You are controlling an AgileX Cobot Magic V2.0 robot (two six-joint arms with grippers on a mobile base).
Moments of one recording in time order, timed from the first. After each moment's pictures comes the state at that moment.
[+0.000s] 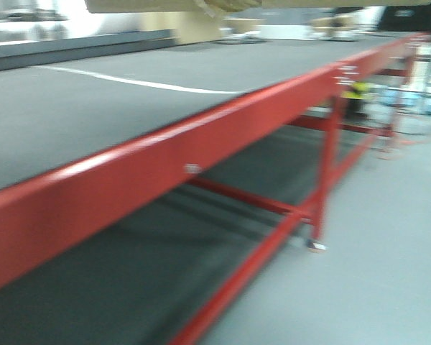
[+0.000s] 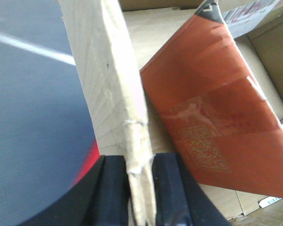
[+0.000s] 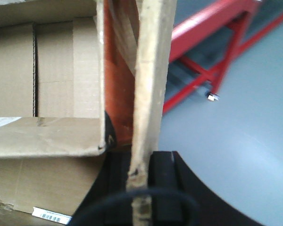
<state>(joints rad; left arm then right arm) -0.37 1.49 -1.96 -0.01 1.06 -0.16 0.14 1.40 -1.87 0.23 1.16 -0.14</state>
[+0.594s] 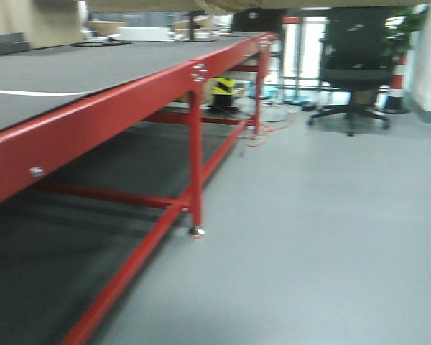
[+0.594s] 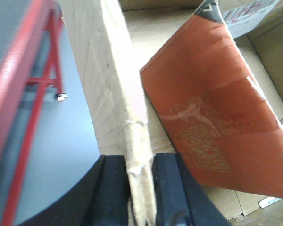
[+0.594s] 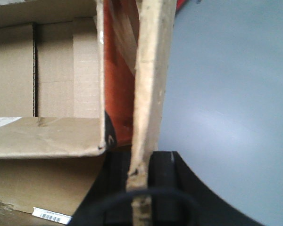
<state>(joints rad) -0.37 1.49 -1.96 -0.01 1.06 -0.16 0.14 1.40 -1.87 0.23 1.16 -0.14</state>
